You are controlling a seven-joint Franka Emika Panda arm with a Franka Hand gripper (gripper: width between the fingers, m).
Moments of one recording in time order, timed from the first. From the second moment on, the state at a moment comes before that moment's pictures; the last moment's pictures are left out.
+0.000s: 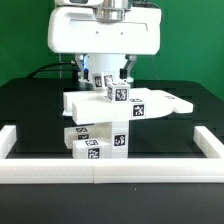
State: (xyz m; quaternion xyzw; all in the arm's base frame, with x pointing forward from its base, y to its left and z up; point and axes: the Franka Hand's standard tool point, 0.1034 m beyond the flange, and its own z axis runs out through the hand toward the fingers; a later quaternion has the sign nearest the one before) arm 0.505 -0.035 0.122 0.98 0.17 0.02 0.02
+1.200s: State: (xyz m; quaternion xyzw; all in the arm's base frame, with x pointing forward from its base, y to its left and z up) arm 0.505 -0.035 0.121 1.00 0.00 0.02 0.02
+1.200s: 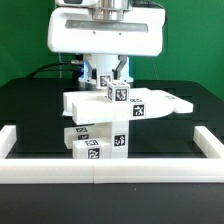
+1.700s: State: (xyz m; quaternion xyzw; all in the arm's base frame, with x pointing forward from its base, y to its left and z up) arm 0.505 -0.034 0.121 0.99 -0.17 0.02 0.01
